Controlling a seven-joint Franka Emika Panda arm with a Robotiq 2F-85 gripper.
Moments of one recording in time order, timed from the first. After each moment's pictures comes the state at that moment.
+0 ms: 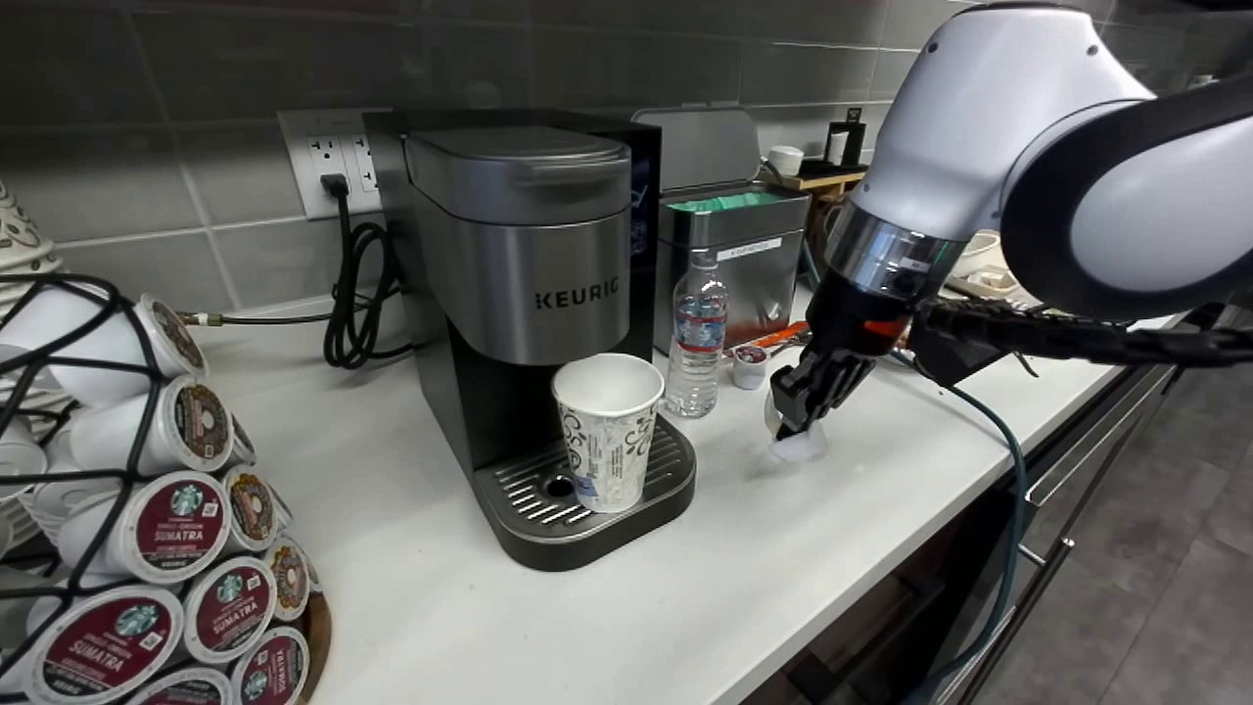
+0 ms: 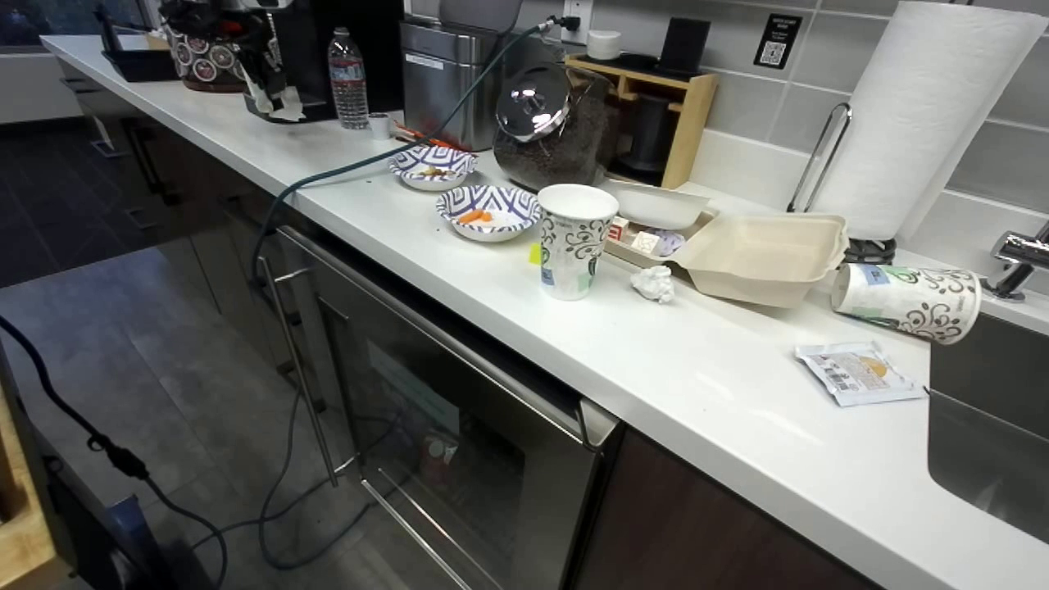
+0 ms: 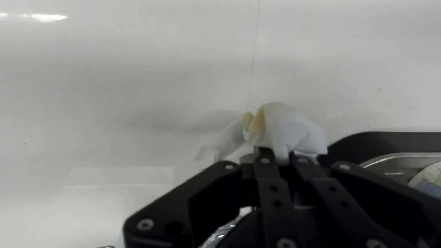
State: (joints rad) arm 0.25 0.30 0.18 -2.07 -0.05 2.59 0.39
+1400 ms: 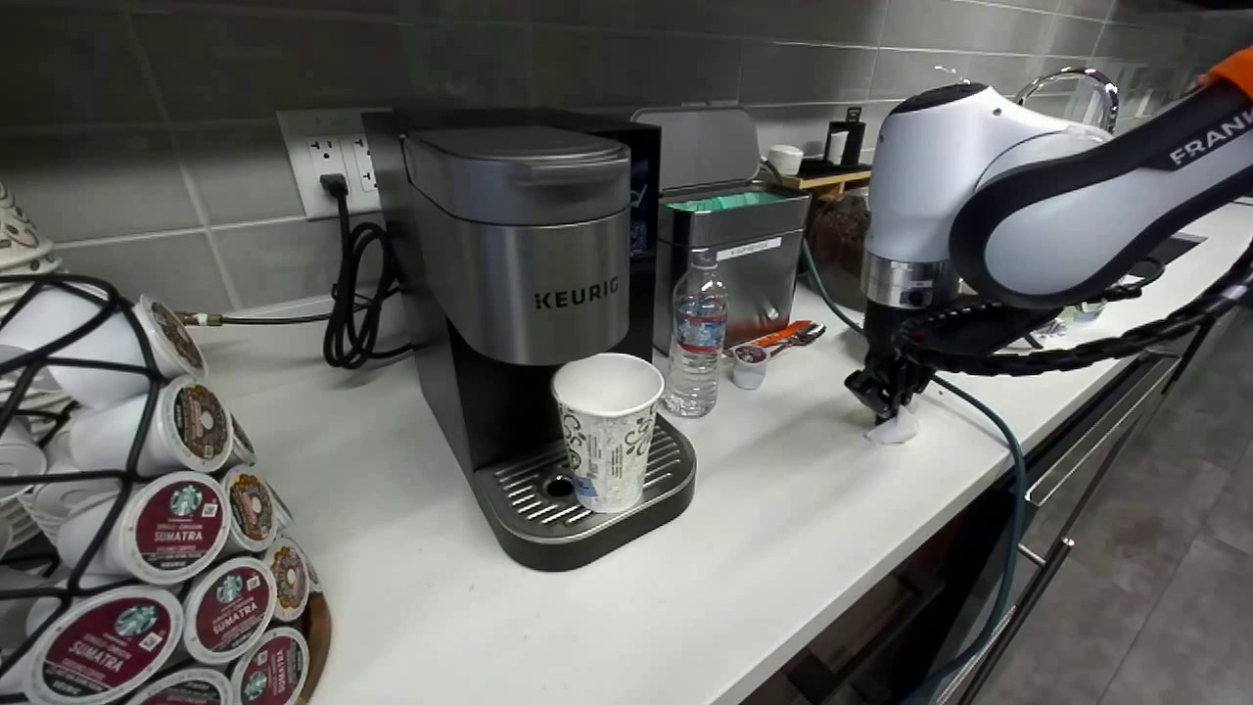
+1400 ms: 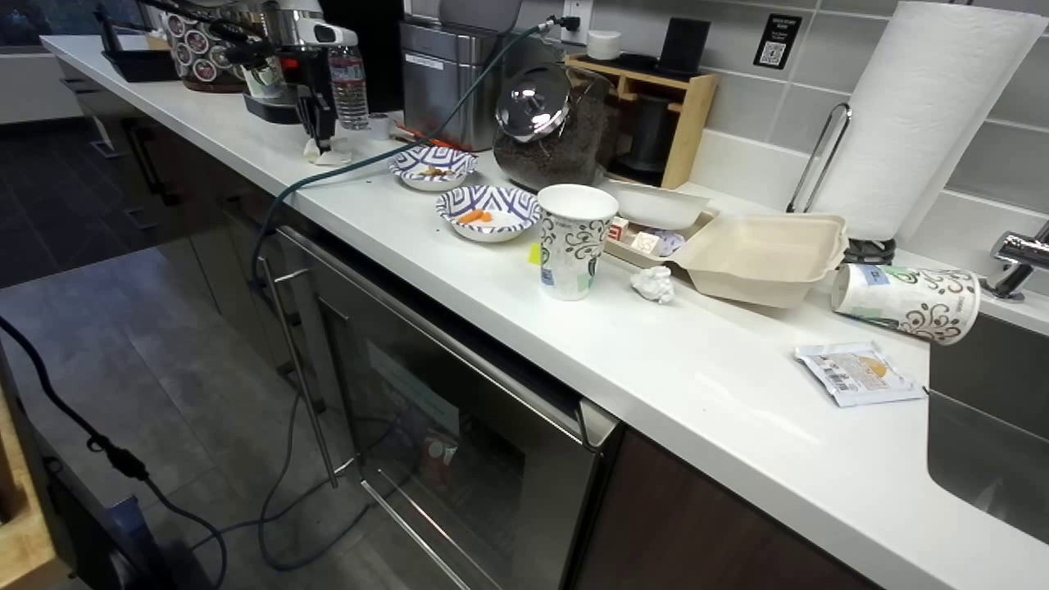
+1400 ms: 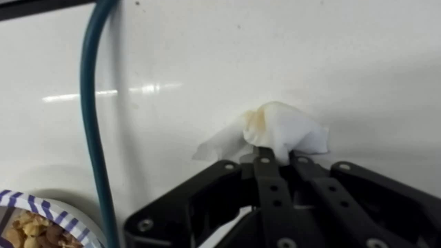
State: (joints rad) arm 0.27 0.38 -0.06 -2.00 -0.21 2.30 0.47
